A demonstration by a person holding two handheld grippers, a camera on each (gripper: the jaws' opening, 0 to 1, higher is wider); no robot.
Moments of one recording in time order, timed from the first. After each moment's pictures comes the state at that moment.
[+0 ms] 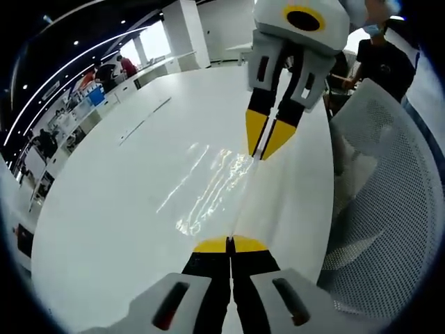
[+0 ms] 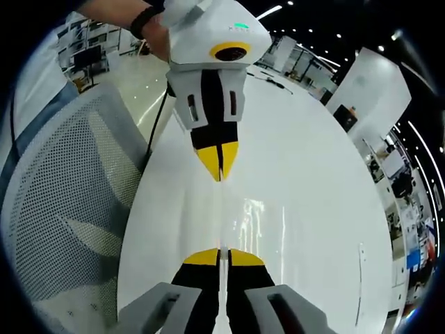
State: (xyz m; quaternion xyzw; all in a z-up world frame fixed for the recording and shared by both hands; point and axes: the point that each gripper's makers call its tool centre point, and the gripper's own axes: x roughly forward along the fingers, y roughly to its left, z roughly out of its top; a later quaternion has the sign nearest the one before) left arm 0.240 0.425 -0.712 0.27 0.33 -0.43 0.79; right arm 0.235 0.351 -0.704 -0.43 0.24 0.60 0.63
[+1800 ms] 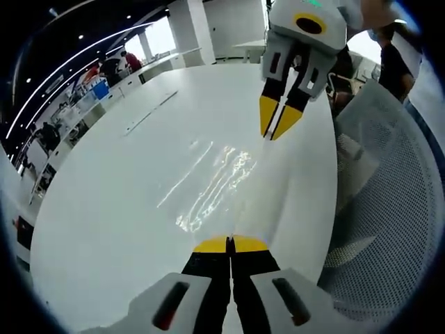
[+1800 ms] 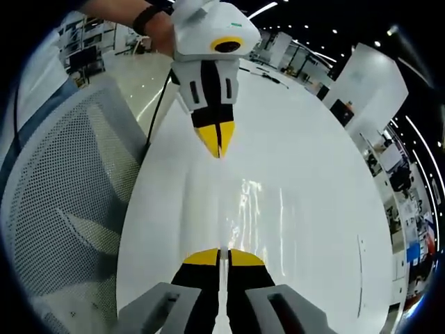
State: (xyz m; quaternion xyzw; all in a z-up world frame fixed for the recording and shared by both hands) left arm 0.242 0.441 -0.714 0.26 0.34 -0.42 0.80; right arm 0.240 0.332 -0.708 -0.43 0.25 0.59 0.63
